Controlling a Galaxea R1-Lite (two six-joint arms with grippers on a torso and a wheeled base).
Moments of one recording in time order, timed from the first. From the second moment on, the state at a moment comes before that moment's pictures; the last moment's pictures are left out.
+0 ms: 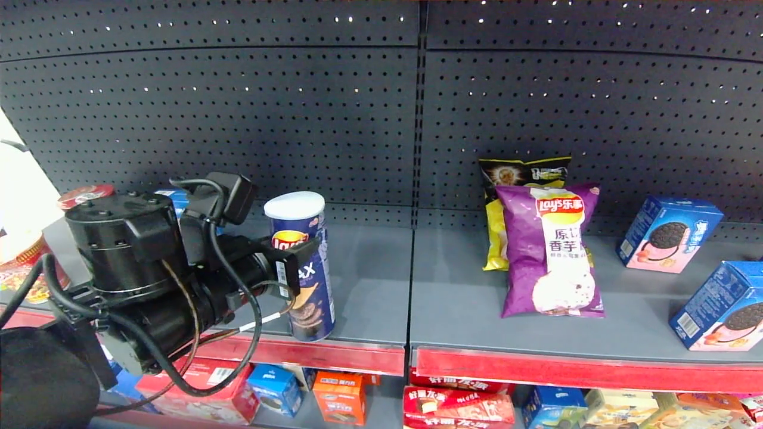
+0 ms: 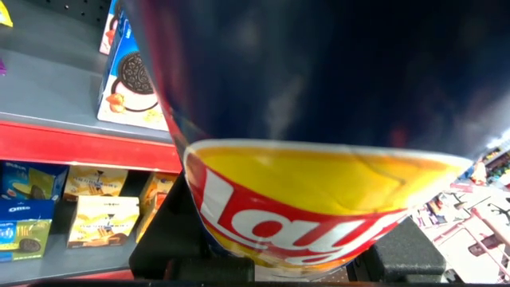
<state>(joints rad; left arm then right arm) -0.46 1.60 -0.62 -0.85 0.06 -0.07 0.00 0.01 -0.28 0.06 -0.48 -0.59</state>
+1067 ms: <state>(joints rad) -0.47 1.74 -0.74 -0.88 0.06 -0.07 0.00 0.01 -0.28 0.06 -0.48 -0.59</state>
